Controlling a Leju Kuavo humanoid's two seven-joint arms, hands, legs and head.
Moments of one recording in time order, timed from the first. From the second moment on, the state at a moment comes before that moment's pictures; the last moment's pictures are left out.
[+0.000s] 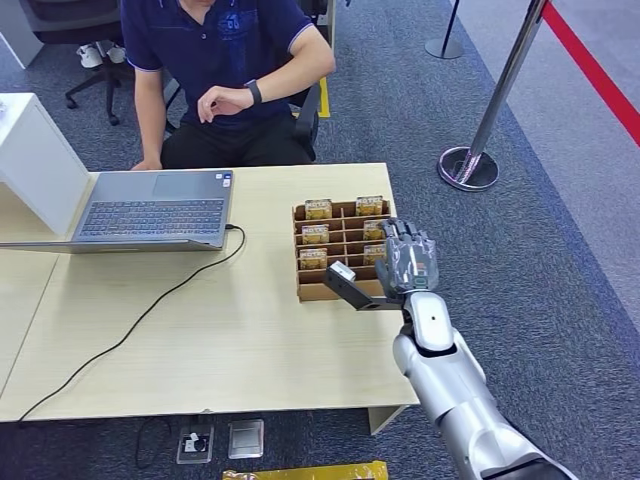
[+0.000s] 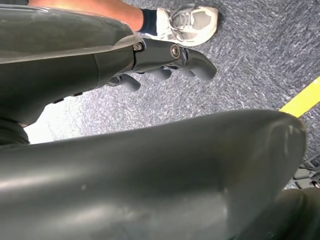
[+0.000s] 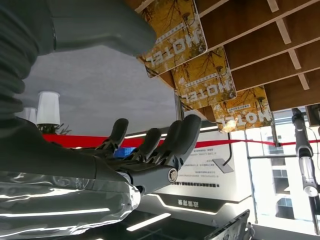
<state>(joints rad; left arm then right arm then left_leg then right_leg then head) -0.10 -0.14 0.68 -0.20 -1.50 0.11 0.19 -0.42 0.11 0.22 -0.94 1.47 -0.55 0.15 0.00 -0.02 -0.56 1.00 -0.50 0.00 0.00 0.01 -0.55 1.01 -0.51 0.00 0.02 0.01</state>
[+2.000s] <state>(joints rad) -0.10 -0.15 0.68 -0.20 -1.50 0.12 0.17 -0.48 0.11 0.22 -0.83 1.42 -0.58 0.13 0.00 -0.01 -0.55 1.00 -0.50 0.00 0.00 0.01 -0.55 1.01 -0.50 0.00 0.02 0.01</state>
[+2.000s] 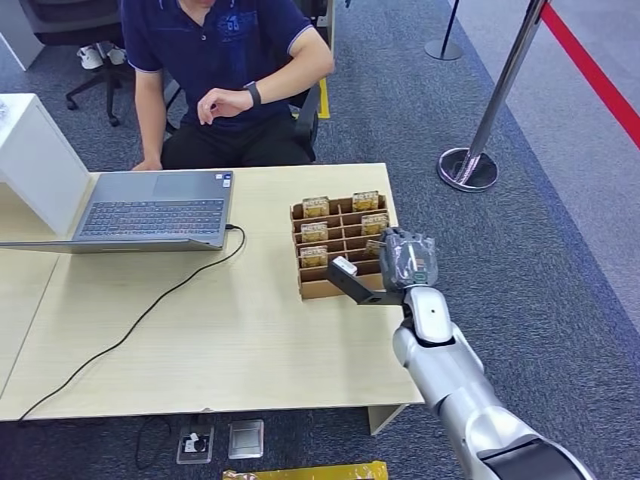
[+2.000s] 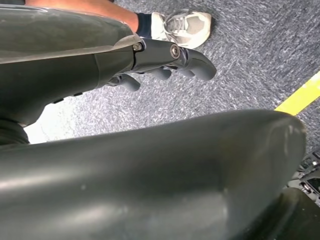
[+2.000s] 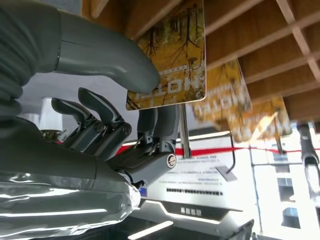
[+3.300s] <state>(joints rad) -0.15 -0.15 0.64 -0.20 -1.53 0.12 0.19 -0.89 0.31 0.26 -0.48 1.15 -0.69 -0.04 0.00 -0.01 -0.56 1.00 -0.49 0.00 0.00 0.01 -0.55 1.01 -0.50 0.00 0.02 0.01</state>
